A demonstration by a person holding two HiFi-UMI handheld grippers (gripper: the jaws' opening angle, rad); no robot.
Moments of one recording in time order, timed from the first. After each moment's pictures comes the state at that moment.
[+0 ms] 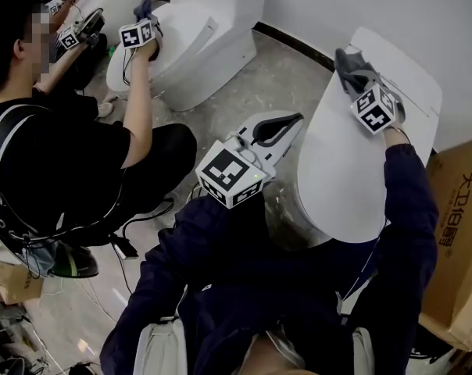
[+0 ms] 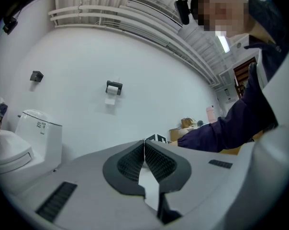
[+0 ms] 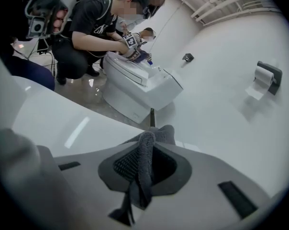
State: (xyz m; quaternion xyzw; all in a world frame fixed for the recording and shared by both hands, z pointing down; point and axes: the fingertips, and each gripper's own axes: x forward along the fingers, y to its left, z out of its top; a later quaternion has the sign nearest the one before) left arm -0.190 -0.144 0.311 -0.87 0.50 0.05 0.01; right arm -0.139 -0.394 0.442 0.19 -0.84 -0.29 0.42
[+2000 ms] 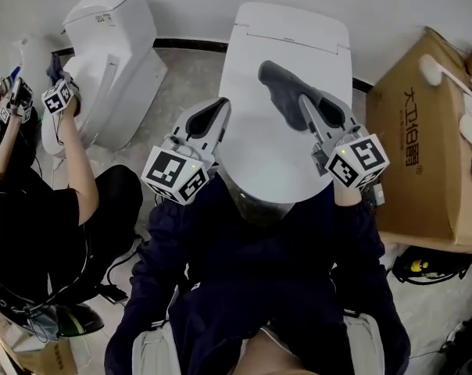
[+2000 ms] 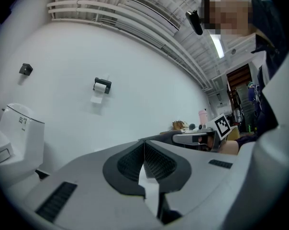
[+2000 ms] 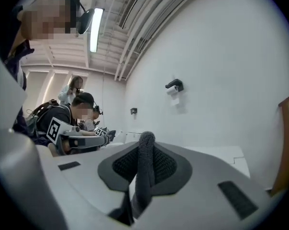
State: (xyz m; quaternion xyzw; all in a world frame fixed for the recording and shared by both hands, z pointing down) left arm -0.128 -0.156 0.301 -0.89 0.45 0.06 0.01; right arm 0.020 -0.198 0.305 0.34 -0.94 0.01 -0.03
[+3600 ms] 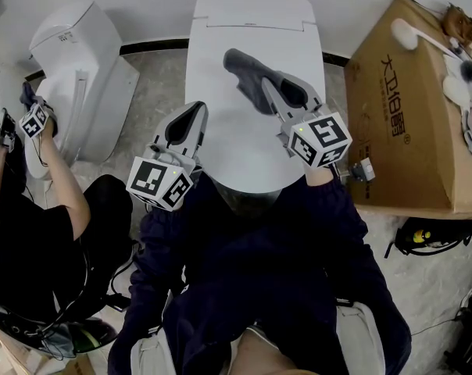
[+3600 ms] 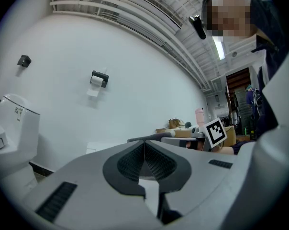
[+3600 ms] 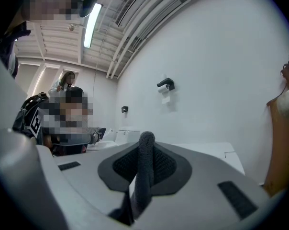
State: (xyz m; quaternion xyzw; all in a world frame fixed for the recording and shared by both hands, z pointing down) left arm -0.099 -0.155 0.321 -0.90 0.44 0.05 -0.01; right arm 0.026 -0.219 0.333 0.40 -0.92 0.01 -0.03
